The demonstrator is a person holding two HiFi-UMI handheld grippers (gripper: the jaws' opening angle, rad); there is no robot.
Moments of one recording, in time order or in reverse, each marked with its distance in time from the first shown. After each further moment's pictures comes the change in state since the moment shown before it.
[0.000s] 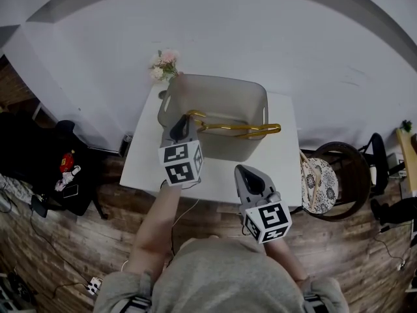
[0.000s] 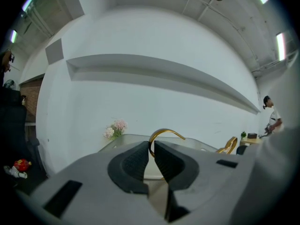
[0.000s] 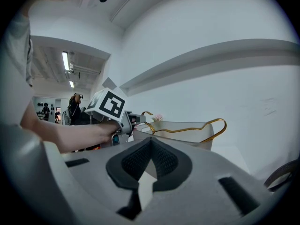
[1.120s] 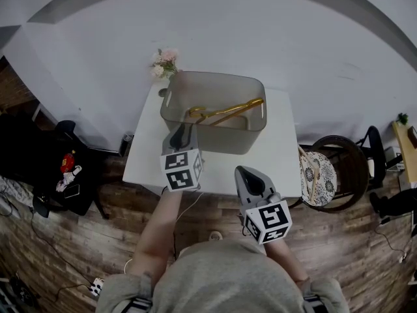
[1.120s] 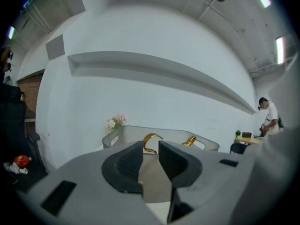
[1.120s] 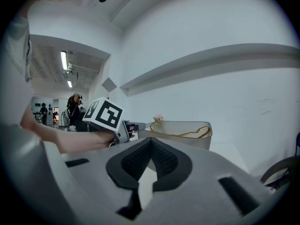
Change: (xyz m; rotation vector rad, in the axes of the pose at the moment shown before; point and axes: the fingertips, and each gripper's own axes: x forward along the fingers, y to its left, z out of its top) left arm -0.037 0.000 -0.030 -0.012 0.044 -0.039; right arm -0.027 0.026 0.001 0.009 0.007 -0.027
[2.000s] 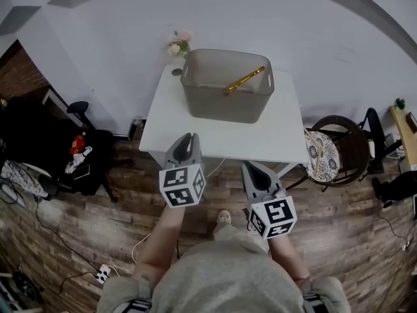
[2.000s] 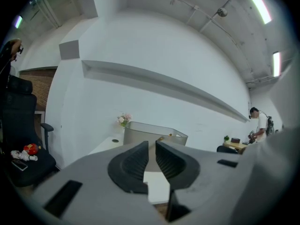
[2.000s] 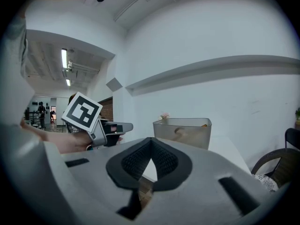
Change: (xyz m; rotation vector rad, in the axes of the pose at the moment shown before) left arm -0.190 0.006 -0.025 -0.060 -0.018 -0.045; right arm -0.093 0.107 -0.017 0.001 0.007 -0.042
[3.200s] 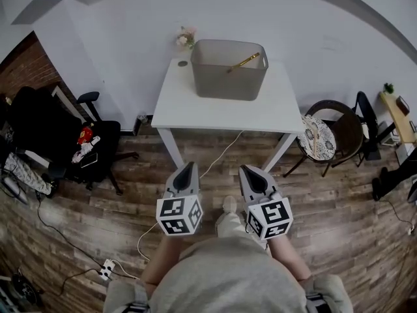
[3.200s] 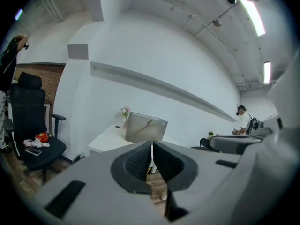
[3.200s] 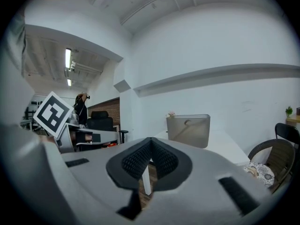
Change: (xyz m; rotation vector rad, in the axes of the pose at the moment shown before) left arm -0.239 -0.007 -0.070 -0.026 0.058 -0.083; right arm -0.128 0.135 -0.043 0.003 -0.010 -0.024
